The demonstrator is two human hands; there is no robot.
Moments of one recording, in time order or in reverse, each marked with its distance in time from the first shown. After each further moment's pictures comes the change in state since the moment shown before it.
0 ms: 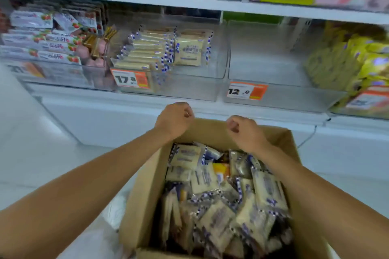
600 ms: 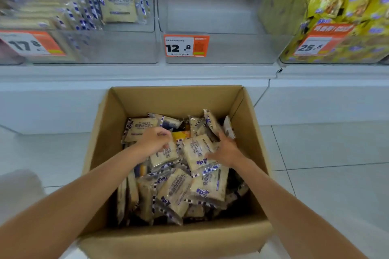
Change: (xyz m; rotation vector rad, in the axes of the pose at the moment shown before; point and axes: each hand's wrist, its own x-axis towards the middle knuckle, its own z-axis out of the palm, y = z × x) left_hand -0.048 -0.010 0.153 -0.308 -0.443 -0.432; right_hand -0.103 0.134 0.065 0.184 -0.310 0.528
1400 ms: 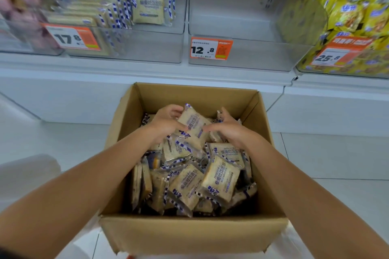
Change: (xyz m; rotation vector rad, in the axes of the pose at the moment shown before) left_hand -0.019 0.029 -0.027 -0.289 0.013 0.103; right_hand -0.005 -0.081 -0.030 0.617 -0.161 -0.029
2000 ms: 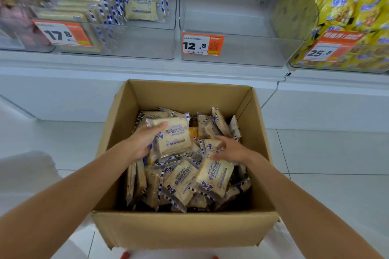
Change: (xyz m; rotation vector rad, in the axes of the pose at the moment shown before) left_hand -0.010 -0.054 -0.012 -0.327 0.020 -0.278; right_hand -0.013 0.076 -0.027 -0.478 -0.114 0.095
